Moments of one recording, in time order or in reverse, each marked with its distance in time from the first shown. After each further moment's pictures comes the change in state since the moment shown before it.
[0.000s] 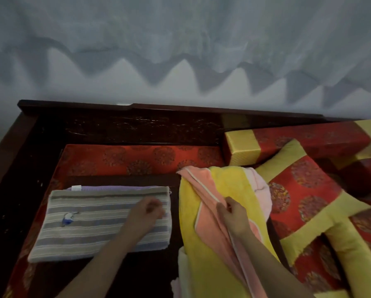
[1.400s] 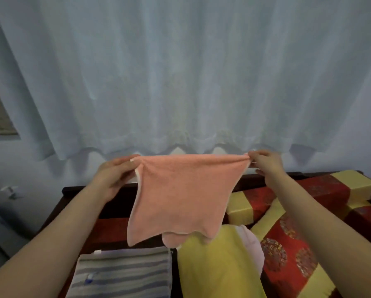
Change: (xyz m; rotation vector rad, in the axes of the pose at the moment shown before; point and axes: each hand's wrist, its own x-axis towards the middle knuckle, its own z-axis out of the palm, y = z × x) left_hand -0.104 0.276 -0.105 -0.489 0.106 0.391; right_hand 0.001 -0.182 -0.291 0.683 0.332 -0.127
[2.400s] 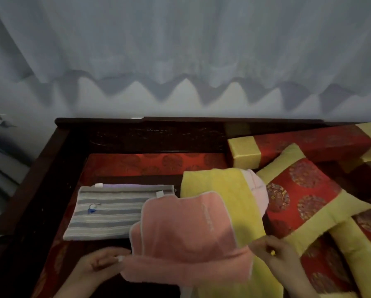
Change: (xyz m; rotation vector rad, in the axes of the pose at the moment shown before) left_hand -0.172 -0.248 -0.132 0.502 -0.084 -0.471; right_hand -0.201 0.244 -0.044 -0.443 -0.366 0.166
